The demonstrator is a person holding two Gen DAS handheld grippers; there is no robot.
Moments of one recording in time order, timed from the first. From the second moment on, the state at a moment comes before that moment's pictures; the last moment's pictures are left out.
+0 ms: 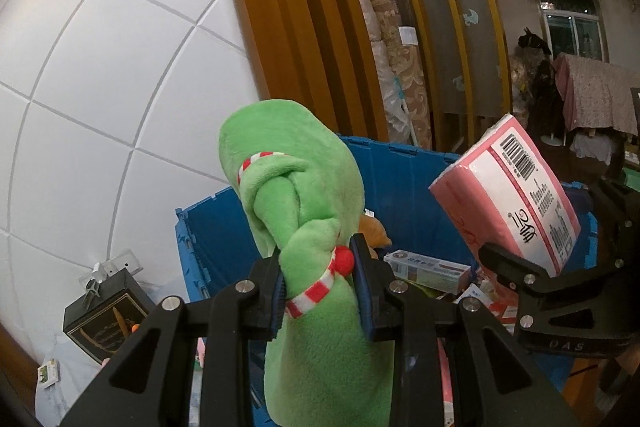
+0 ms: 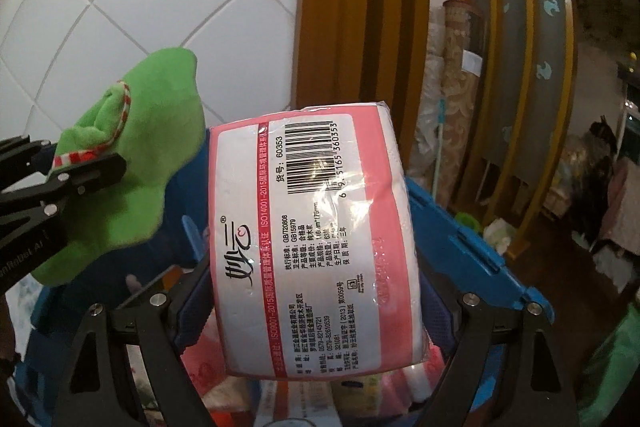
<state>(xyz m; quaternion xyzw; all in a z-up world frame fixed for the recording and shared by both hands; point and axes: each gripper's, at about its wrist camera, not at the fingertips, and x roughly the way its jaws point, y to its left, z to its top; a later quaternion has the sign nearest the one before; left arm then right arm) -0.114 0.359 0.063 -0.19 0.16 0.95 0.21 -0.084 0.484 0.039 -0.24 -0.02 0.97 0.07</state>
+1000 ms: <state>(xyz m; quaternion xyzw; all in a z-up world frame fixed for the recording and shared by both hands) -0.093 0.275 0.061 -0.17 0.10 0.97 0.13 -0.070 0.435 0.052 -0.23 -0.07 0.97 0.05</state>
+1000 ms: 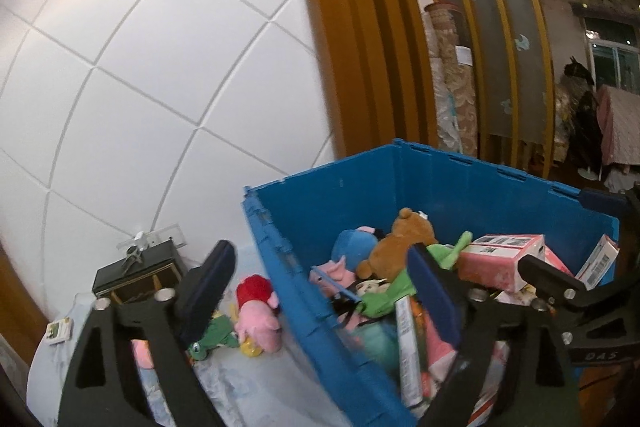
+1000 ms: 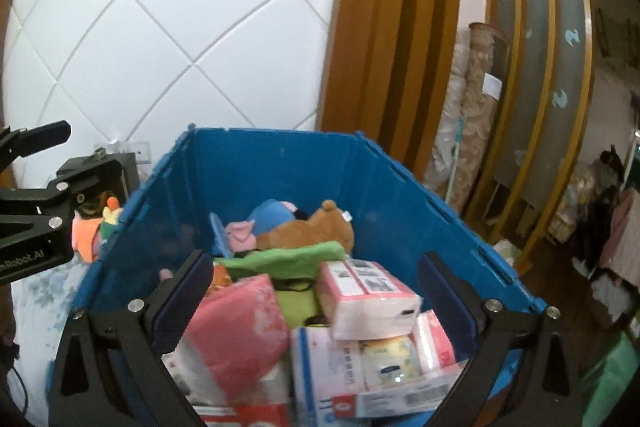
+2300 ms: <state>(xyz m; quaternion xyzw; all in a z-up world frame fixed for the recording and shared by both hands) -0.136 -0.007 0.006 -0.23 0.02 0.97 0.00 -0.130 0.155 0.036 -0.25 -0.13 0.95 -0.09</state>
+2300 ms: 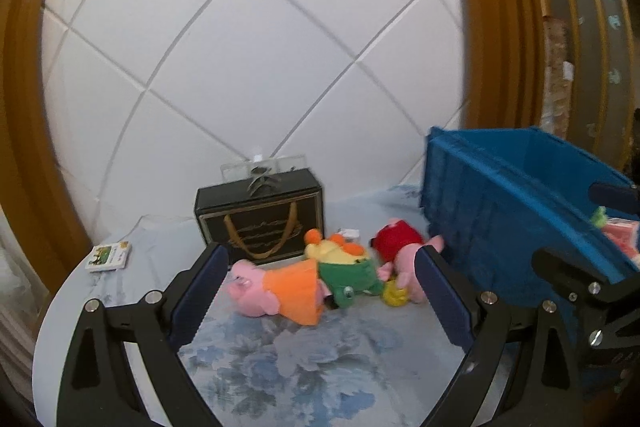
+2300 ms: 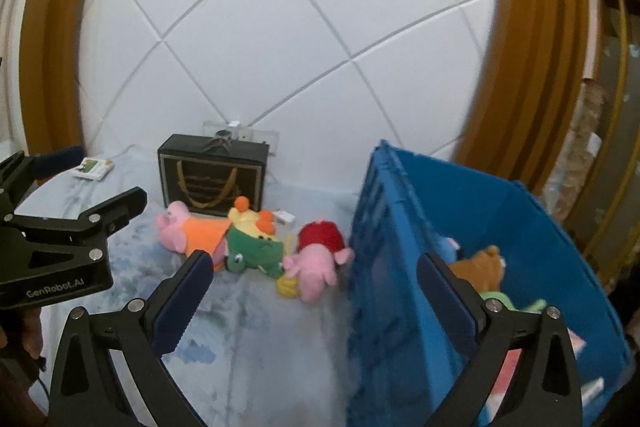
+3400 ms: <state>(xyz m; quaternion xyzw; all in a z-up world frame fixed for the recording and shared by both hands) -0.359 -0.102 -0.202 -0.45 -0.02 0.89 -0.05 -0.366 0.072 -0.156 -0.44 -0.11 0.89 -0.12</state>
